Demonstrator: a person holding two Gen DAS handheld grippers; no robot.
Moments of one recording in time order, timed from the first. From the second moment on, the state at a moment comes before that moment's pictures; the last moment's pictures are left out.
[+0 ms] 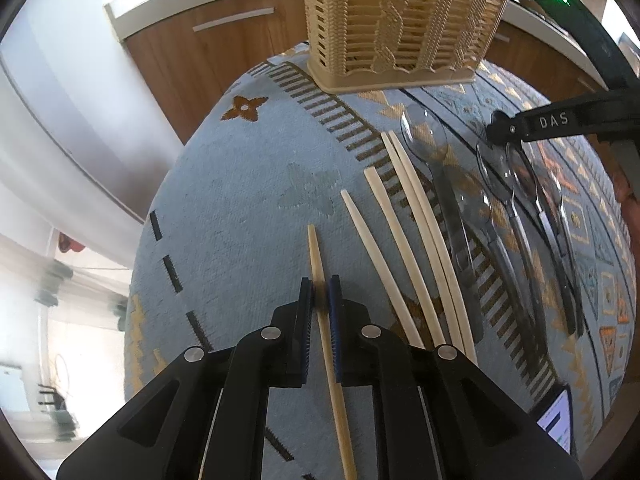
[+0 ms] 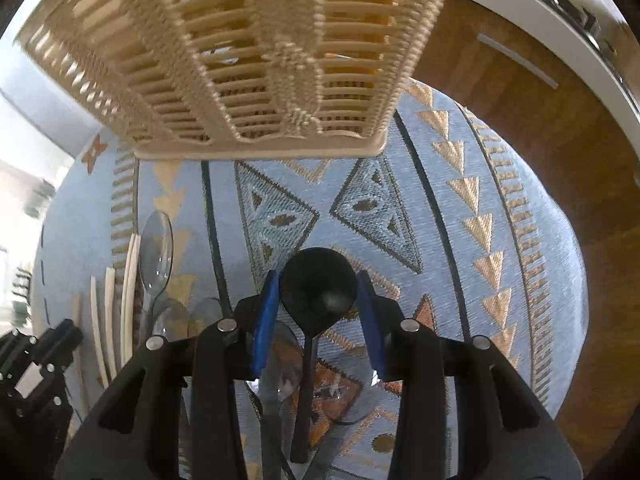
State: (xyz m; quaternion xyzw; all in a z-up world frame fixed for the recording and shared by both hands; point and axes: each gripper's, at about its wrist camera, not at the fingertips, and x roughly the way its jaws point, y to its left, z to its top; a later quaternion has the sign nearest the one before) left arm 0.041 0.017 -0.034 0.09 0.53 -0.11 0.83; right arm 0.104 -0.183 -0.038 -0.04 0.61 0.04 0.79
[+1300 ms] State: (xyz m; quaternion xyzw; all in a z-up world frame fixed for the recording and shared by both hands) left arm 0.079 -0.007 0.178 -0.12 0.04 -0.13 0.98; right arm 0.004 -0.247 0.176 0.06 0.13 0.07 0.99
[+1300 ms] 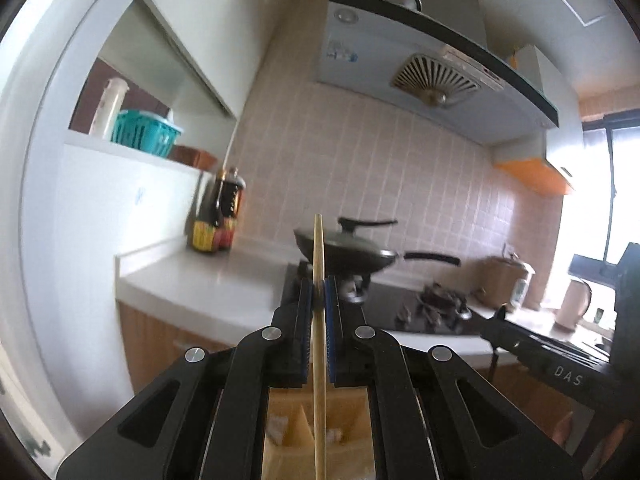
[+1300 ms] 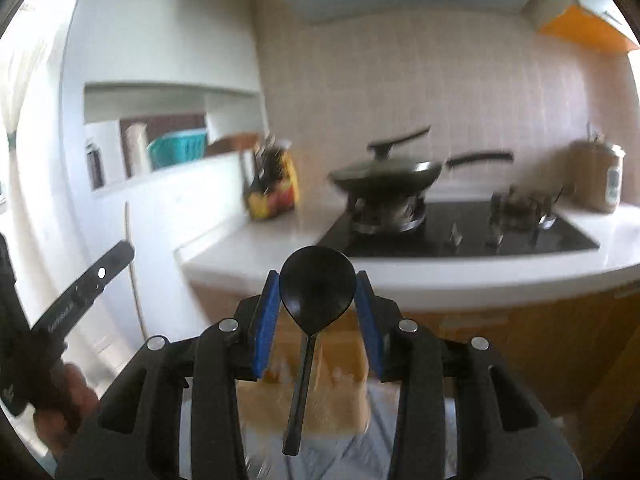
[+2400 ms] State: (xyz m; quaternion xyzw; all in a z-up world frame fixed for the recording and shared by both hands) left arm 0.139 0.006 0.100 -0.10 0.08 -0.10 0.99; right arm 0.065 -0.252 0.080 0.08 0.17 0.03 0.98
